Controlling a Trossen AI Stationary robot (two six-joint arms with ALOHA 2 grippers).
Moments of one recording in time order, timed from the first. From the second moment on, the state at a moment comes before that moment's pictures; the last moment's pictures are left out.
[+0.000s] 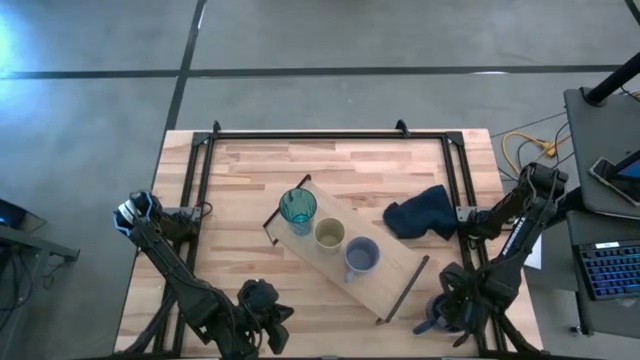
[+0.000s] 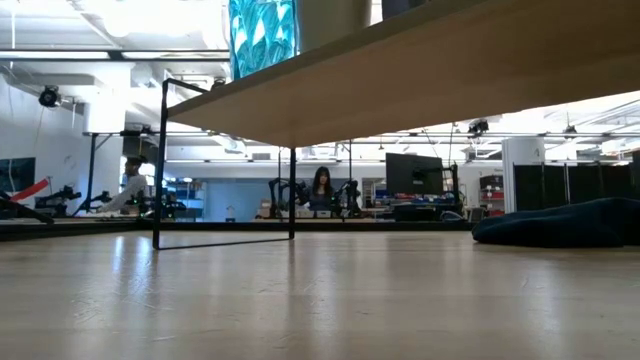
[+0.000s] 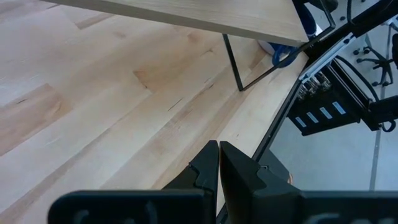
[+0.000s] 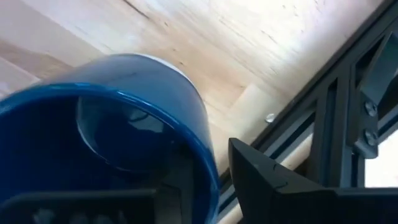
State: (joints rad) left arm -0.85 1.73 1.47 -0.71 -0.71 -1.54; right arm 1.10 1.43 0.91 -1.02 -0.10 2.03
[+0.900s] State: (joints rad) left arm -0.78 1.72 1.47 -0.71 -0.58 -1.54; right arm 1.10 1.43 0.91 -1.00 -0.13 1.99
